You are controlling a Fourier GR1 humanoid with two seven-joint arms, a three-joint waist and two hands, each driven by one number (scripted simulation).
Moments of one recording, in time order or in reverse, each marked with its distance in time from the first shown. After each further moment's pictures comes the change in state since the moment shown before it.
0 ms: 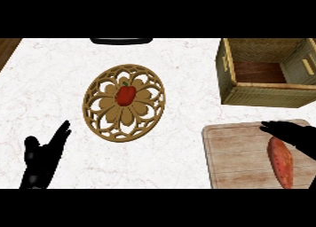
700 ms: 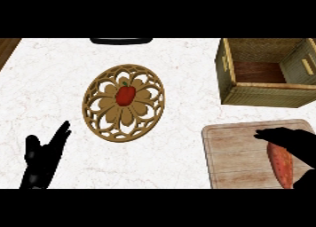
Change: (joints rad) left arm 0.003 -0.019 0.016 -0.017 -0.022 -0.007 0.033; right arm 0.004 0.076 0.006 0.074 0.099 -0.059 -0.052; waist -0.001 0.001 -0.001
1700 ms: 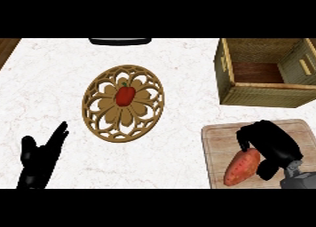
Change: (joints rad) left arm 0.007 -0.004 0.029 -0.006 -0.003 -0.030 0.002; right arm -0.053 0.253 0.080 -0.094 0.223 -0.112 0.262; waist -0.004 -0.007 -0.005
